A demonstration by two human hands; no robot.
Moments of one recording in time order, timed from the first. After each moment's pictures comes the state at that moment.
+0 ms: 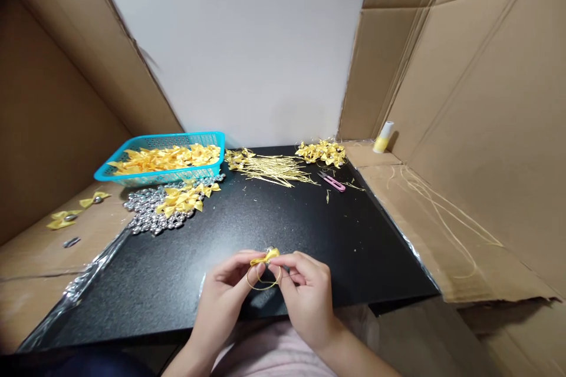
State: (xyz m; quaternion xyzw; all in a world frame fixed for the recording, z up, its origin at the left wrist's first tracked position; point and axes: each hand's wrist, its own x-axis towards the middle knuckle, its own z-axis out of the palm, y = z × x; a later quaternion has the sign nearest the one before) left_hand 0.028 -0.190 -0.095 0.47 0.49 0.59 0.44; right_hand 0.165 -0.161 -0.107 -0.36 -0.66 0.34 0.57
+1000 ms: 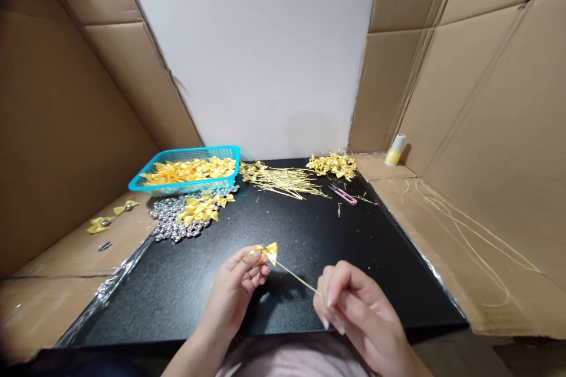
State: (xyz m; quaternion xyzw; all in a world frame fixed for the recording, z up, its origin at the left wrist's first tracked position) left_hand 0.020 -0.168 -0.085 0.20 0.45 0.66 0.57; right_hand 0.220 -0.160 -0.074 -0.11 -0.47 0.72 0.49
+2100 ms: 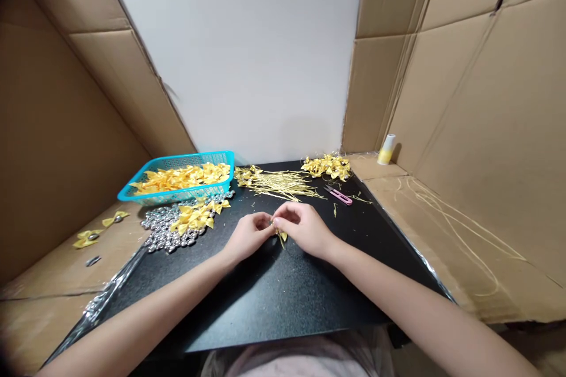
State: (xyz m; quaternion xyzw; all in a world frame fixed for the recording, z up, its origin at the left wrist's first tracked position) left_hand -0.016 -0.079 -0.080 0.60 0.61 0.42 0.31; right_hand 0.150 -0.059 -0.051 -0.28 -0.68 0.54 0.41
